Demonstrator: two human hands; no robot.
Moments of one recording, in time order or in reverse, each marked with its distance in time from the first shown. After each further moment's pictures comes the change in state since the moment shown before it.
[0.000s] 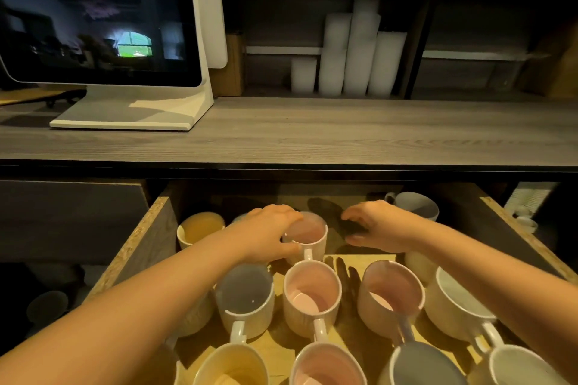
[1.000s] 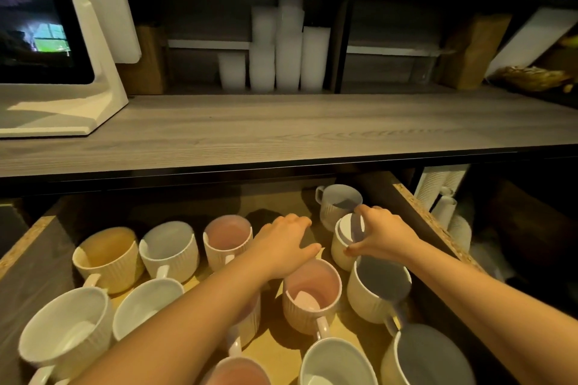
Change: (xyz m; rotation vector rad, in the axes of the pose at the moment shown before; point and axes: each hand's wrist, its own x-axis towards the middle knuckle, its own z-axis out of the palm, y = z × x) left_hand 0.067 0.110 0.050 -0.190 -0.032 0.069; right_hand -0.054 0.101 0.021 0.077 0.187 0.499
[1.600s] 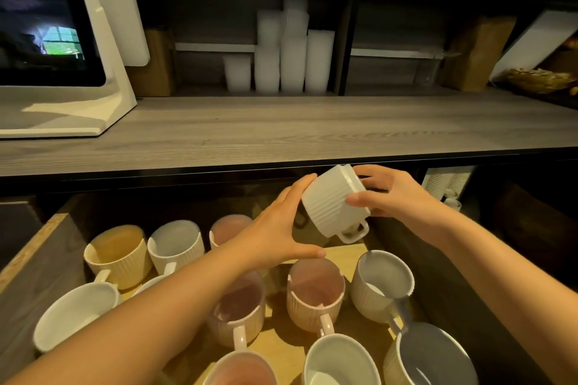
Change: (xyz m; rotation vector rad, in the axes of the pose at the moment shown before) left_hand -0.017 -0.007 -0.027 -0.307 0.163 0.209; right_hand -0.026 -0.013 -0.065 0.850 -0.041 -0.233
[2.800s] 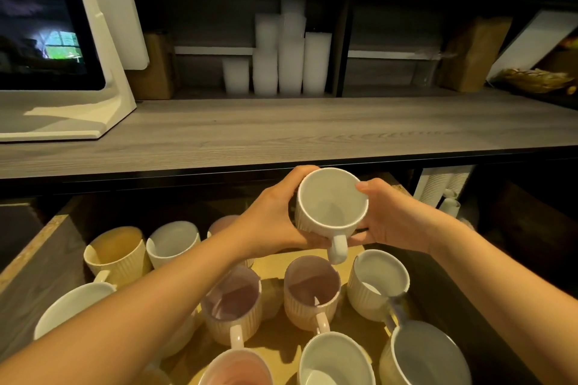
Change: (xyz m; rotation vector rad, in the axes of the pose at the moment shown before) left_hand -0.002 0.021 -0.019 -0.191 0.068 0.155; right_hand -0.008 0.003 0.006 0.531 -0.380 0.186
